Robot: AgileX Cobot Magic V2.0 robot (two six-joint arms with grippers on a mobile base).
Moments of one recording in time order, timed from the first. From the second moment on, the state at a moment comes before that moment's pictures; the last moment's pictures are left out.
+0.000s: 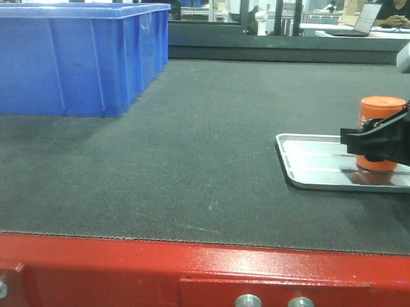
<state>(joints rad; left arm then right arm) -0.08 -0.01 0.03 -0.07 0.06 0.03 0.10 1.77 -0.45 -0.12 -1.00 0.08</state>
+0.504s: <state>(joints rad) -0.08 -0.01 0.03 -0.07 0.06 0.03 0.10 1.61 -0.45 -0.12 -0.72 0.08</state>
